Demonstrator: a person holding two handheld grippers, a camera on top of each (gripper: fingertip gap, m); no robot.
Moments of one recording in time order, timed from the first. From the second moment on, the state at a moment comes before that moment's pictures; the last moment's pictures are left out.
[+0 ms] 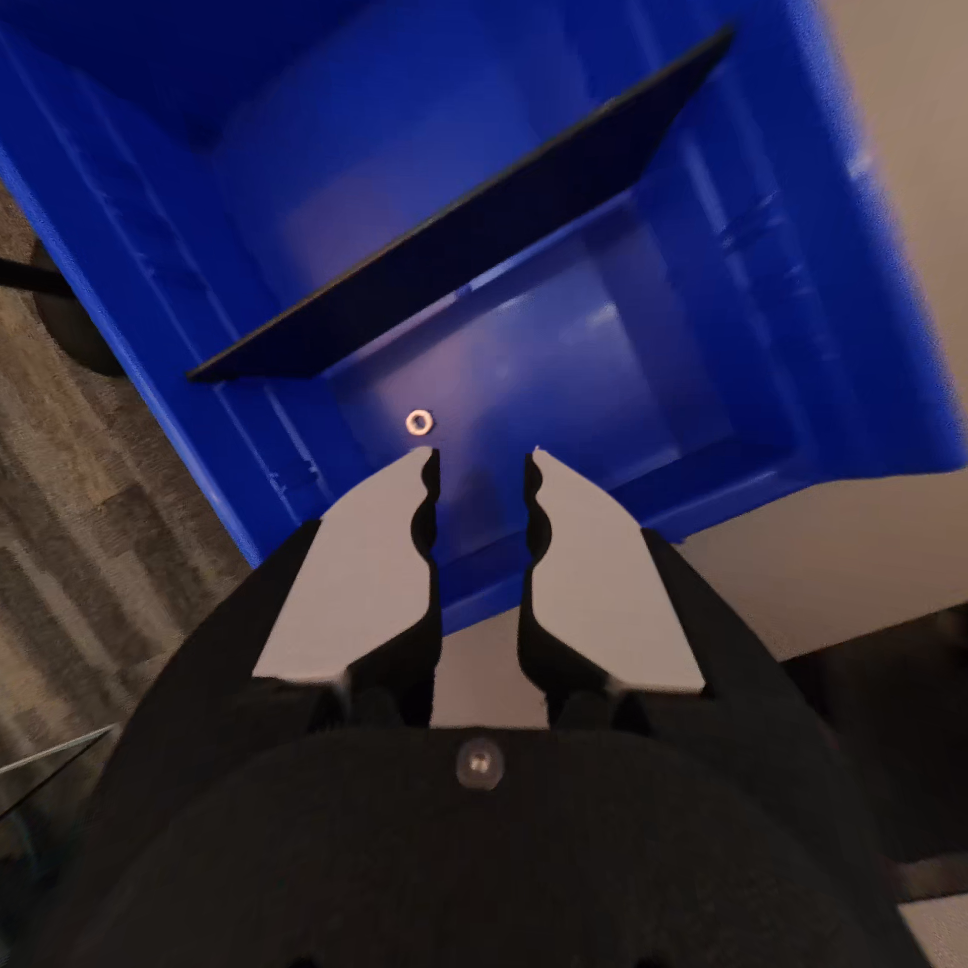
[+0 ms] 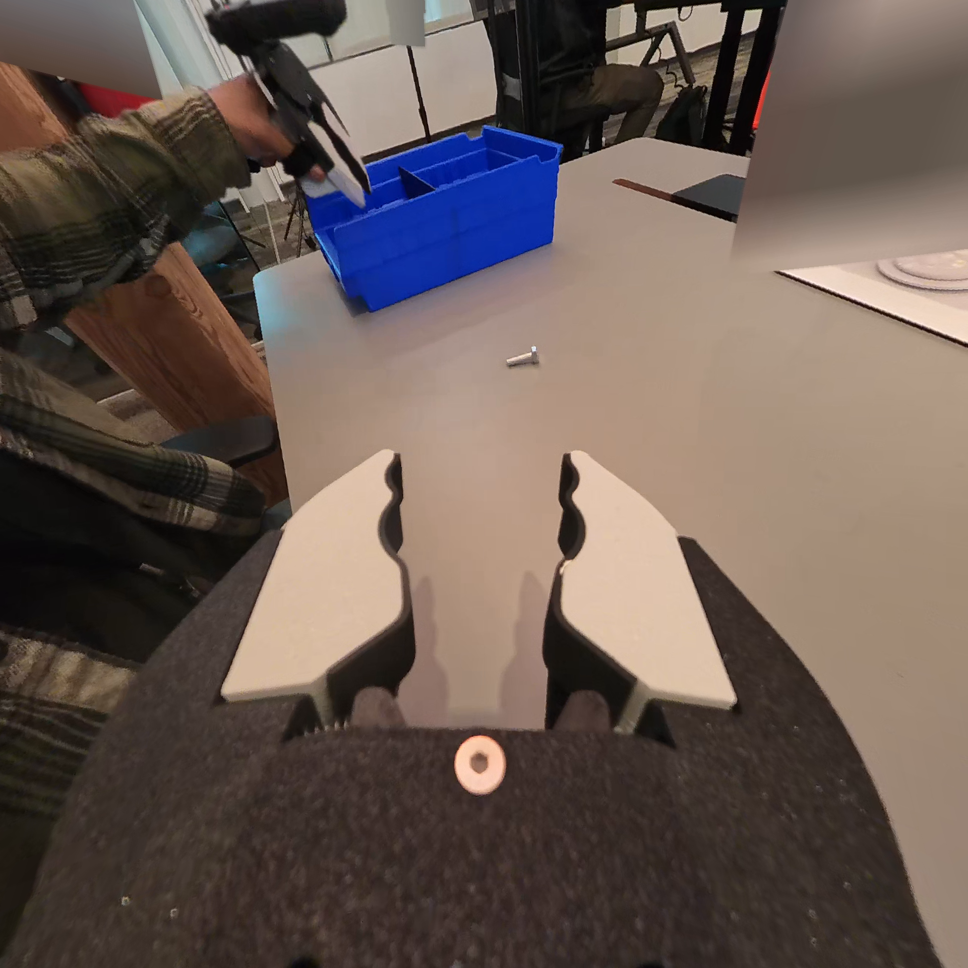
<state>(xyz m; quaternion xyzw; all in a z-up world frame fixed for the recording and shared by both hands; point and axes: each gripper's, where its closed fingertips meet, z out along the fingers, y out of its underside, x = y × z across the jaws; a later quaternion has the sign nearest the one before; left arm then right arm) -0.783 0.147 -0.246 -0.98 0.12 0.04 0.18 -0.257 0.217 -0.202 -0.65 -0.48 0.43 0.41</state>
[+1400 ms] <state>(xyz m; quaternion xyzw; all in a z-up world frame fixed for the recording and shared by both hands) -0.818 0.155 -0.322 -0.98 0.19 0.05 -0.02 -0.249 0.218 -0.196 -0.66 -0.48 0.41 0.42</state>
